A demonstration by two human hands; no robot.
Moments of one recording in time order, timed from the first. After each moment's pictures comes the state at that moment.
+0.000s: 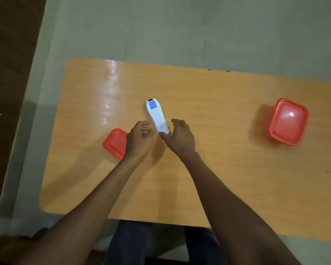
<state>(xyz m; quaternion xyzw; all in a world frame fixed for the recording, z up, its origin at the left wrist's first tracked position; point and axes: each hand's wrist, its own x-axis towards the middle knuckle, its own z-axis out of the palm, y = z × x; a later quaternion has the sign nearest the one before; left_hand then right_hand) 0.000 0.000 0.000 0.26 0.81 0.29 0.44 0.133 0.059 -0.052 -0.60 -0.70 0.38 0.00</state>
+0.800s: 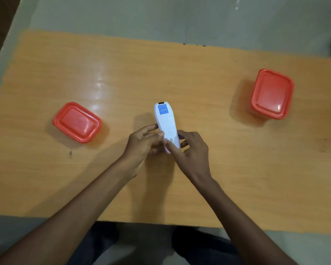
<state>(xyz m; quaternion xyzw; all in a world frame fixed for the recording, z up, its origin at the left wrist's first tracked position) 0.131 -0.054 -0.059 0.15 0.63 0.44 0.62 0.287 -0.038 -0.072 -0.61 -0.65 0.39 0.24</state>
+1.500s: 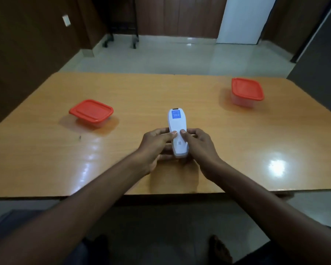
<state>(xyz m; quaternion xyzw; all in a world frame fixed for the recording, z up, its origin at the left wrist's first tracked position) 0.160 -0.162 -0.105 0.31 0.57 0.48 0.59 0.298 -0.141 -0.114 -0.57 -0.51 0.53 0.36</state>
